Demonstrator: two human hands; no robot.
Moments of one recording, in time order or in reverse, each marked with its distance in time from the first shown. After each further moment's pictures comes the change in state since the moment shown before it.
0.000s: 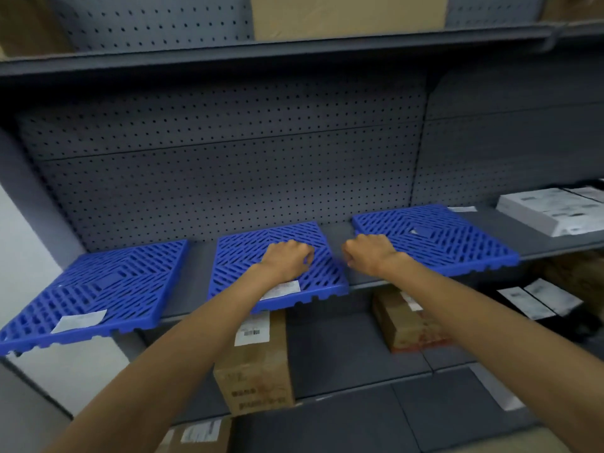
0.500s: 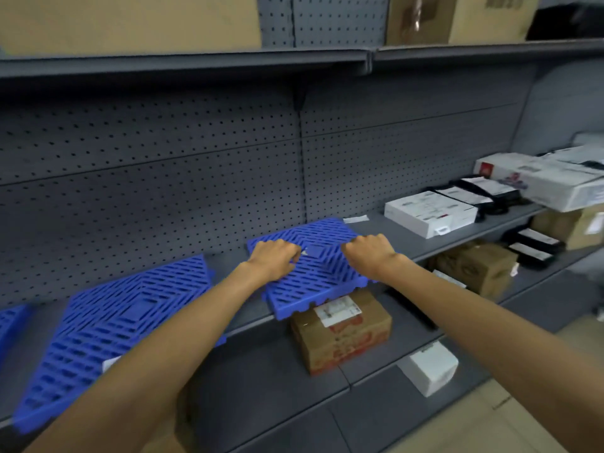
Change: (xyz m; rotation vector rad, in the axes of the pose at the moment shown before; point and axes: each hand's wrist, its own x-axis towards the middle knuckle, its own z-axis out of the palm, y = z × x) left_hand 0.169 0.177 -0.006 0.090 0.005 0.225; right_hand -0.061 0.230 0.056 -0.147 0.006 0.214
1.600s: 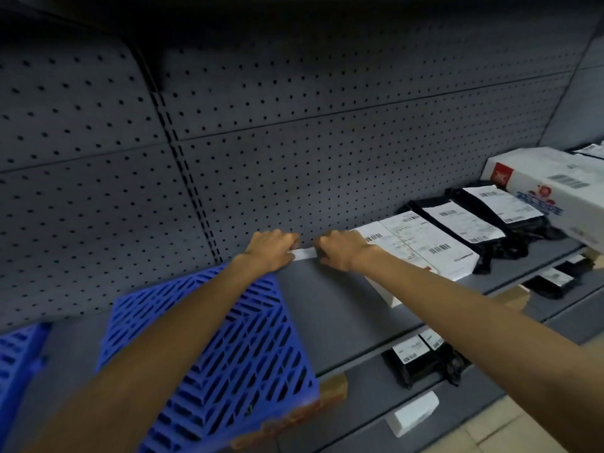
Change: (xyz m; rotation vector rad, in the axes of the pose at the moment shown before) left_hand 0.334 0.073 0.050 -0.083 -0.097 -0.092; right_hand 0.213 0.211 0.137 0.258 -0.119 -0.080
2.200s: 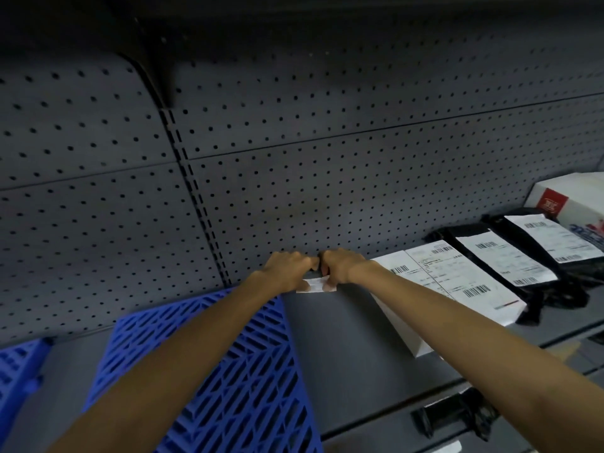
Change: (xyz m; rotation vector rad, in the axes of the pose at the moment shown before) left_hand 0.037 -0.009 0.013 0.056 -0.117 0.092; right_hand 0.074 0.003 0.004 0.244 -0.263 0.006
